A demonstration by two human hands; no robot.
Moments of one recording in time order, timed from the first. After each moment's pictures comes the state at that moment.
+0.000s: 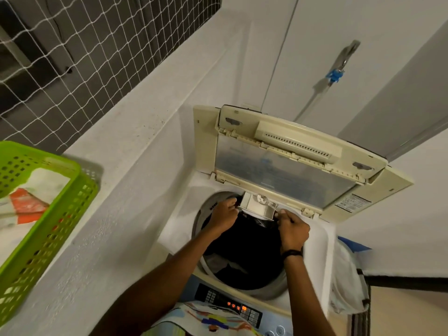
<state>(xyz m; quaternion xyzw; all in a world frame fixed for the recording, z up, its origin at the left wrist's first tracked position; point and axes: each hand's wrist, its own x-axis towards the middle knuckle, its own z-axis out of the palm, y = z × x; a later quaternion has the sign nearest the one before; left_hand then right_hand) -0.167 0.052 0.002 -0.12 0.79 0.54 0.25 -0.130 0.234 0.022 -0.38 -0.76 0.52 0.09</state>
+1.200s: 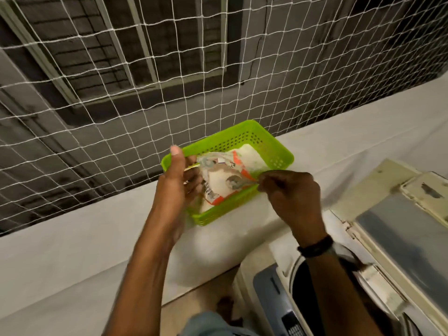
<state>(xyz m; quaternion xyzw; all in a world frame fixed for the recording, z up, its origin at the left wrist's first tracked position) 0.068 -0.239 0.271 -0.42 0.48 0.72 -0.28 -0.068 -0.099 0.246 0.29 -0.84 0.45 -0.05</state>
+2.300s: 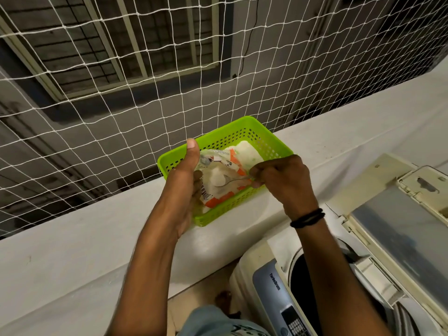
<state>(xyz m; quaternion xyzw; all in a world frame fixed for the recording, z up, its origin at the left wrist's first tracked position) 0.054 -0.236 0.290 -0.38 0.50 0.75 -0.18 -0.082 -0.129 0.260 0.20 -0.84 0.46 -0.18</state>
